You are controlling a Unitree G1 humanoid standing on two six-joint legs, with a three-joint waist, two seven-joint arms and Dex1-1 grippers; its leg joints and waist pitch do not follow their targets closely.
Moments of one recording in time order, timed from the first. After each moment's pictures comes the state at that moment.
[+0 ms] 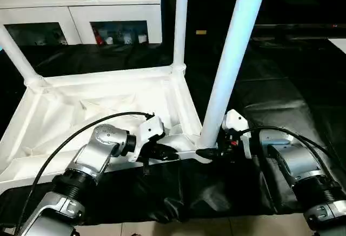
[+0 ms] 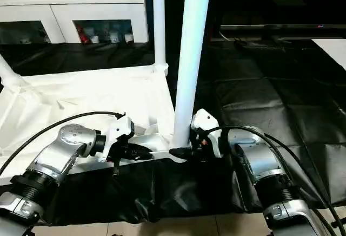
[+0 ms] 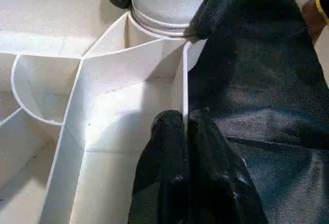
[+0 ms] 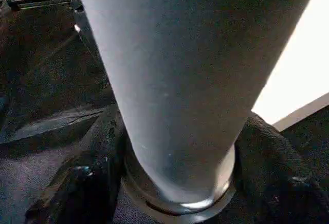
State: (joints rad) left arm -0.51 0.35 -0.29 0.45 -0.03 0.21 -1.25; right arm -0.46 -0.41 0.21 0.44 0.09 0.18 1.20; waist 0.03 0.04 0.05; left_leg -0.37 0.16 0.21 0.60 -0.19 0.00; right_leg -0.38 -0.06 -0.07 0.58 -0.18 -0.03
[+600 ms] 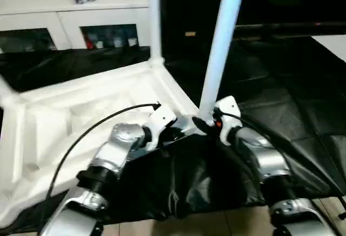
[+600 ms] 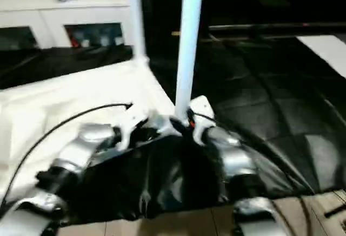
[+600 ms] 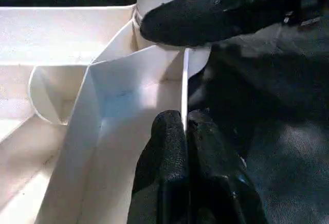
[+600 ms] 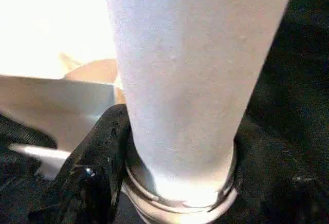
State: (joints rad) left arm -0.57 0.16 -0.23 0.56 0.07 0.25 -0.81; right arm -0.51 -0.10 0.04 0.60 0.02 0.19 0.48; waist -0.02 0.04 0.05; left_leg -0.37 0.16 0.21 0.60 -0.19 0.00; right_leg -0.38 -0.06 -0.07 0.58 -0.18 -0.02
